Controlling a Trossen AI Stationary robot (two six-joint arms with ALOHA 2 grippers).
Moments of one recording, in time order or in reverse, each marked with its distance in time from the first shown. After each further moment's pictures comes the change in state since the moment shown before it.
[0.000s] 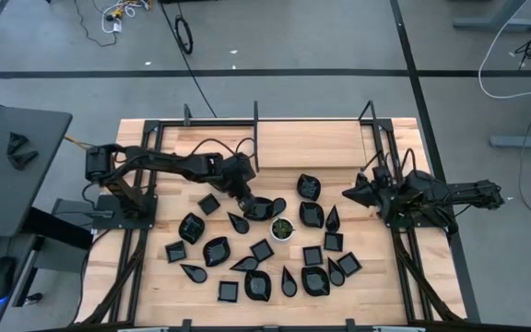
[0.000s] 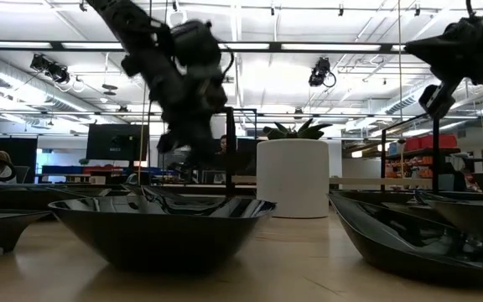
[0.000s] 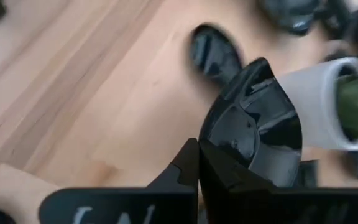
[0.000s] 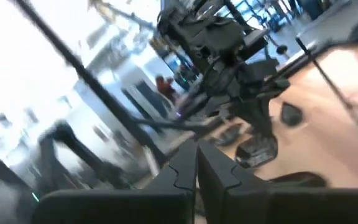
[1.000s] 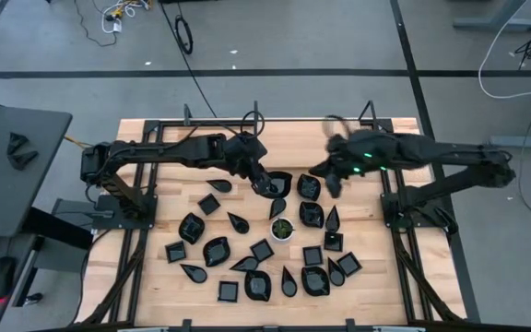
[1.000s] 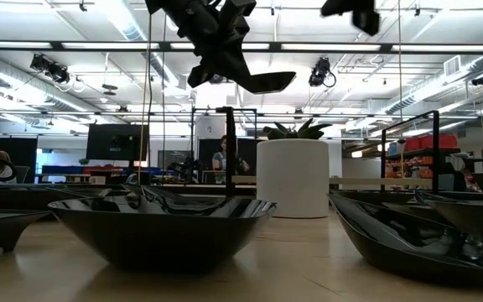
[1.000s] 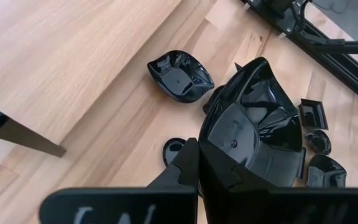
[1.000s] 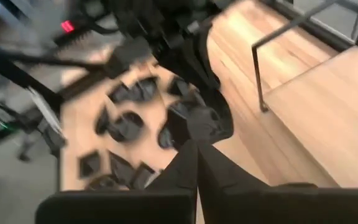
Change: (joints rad) left arm -0.019 -0.032 0.395 -0.274 -0.222 0.028; right arm -0.116 1.145 1.210 -0.838 0.014 -0.292
